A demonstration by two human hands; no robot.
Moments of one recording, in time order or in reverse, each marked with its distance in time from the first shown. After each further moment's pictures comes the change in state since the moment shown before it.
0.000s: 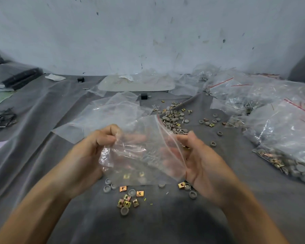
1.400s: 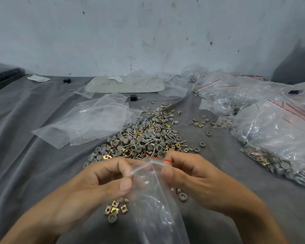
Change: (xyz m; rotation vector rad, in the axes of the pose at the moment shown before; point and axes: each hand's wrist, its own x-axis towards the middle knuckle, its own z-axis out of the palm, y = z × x) left_hand -0.018 -0.029 0.015 0.354 -0.170 0.041; right_hand -0.030 -0.026 0.010 -0.692 -0.216 -0.075
